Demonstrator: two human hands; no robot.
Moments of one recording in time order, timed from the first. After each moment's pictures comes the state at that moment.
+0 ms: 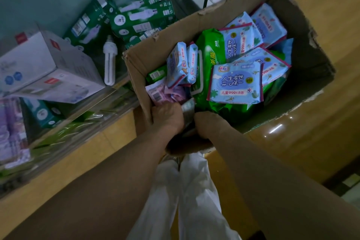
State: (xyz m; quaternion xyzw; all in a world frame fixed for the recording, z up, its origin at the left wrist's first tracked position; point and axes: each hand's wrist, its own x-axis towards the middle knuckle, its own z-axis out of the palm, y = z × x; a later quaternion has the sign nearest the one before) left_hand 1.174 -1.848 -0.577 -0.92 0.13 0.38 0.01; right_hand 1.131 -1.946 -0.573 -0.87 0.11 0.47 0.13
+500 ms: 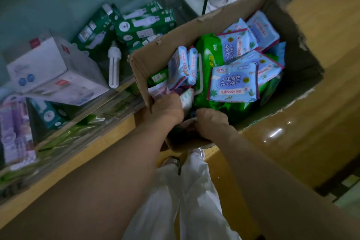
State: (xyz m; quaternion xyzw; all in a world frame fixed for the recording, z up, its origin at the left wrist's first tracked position) left_hand 1.189 -1.847 -0.551 -0.92 0.07 0.37 -0.06; right_hand 1.117 -1.945 -0.560 -0.92 0.13 0.36 0.12
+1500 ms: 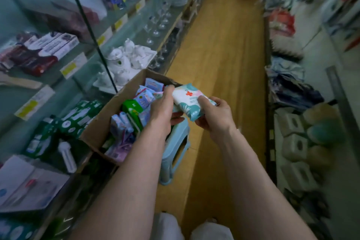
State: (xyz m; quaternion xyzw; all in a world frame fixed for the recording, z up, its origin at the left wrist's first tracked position) left_hand 1.080 -1.926 -0.330 -0.66 0.00 0.46 -0.59; right_hand 0.974 -1.969 -0.320 -0.40 0.55 -0.29 0.67
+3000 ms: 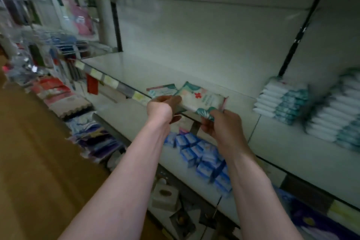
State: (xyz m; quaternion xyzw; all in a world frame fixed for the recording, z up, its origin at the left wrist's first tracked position) left_hand 0.470 -2.204 -0.171 -0.42 0.44 0.69 -0.39; right_hand 0.394 -2.100 -0.181 -0.12 0.64 -0.71 0.25
